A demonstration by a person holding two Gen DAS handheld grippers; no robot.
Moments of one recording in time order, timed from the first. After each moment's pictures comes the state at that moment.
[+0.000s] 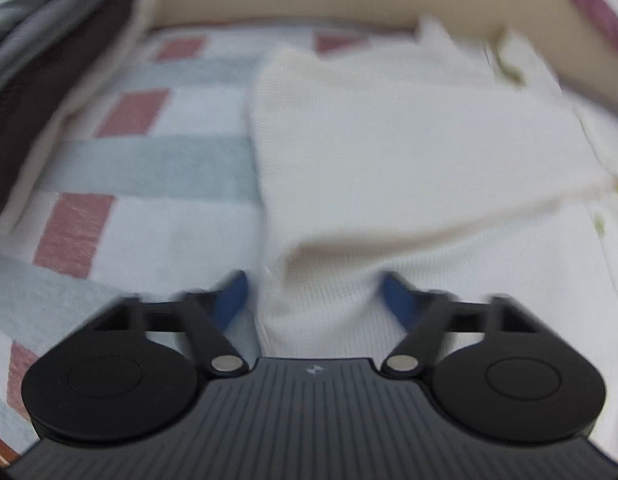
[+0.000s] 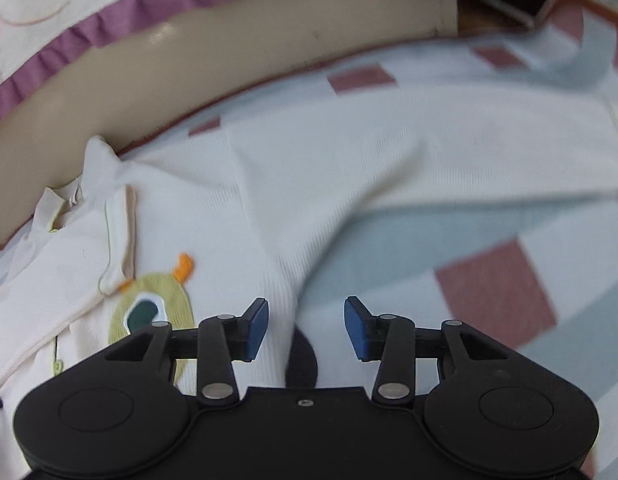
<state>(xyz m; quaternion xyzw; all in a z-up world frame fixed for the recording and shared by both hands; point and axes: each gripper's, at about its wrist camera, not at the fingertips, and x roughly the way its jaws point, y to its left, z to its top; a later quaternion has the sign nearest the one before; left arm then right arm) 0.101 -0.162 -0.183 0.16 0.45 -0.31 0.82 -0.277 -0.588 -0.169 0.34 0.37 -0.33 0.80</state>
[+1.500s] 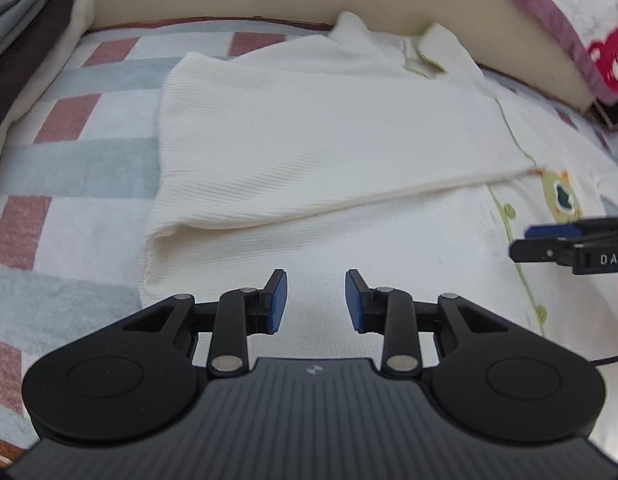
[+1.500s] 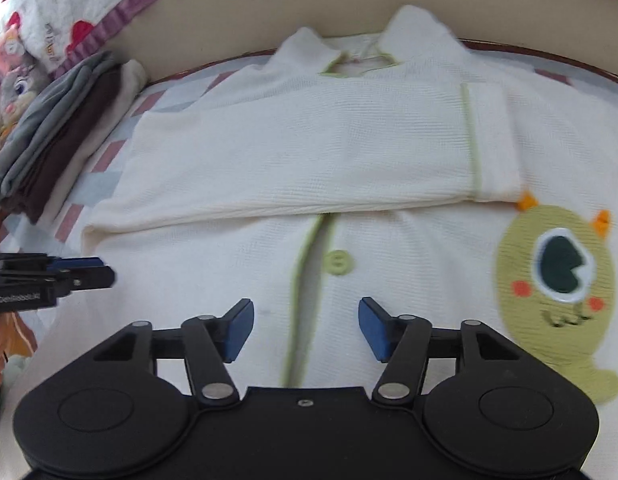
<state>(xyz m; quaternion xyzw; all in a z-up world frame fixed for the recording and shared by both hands) 0.061 -0.192 -0.160 0.14 0.48 -0.39 0.77 -0.121 -0.422 -0.167 0.23 0.46 -0.06 0.85</state>
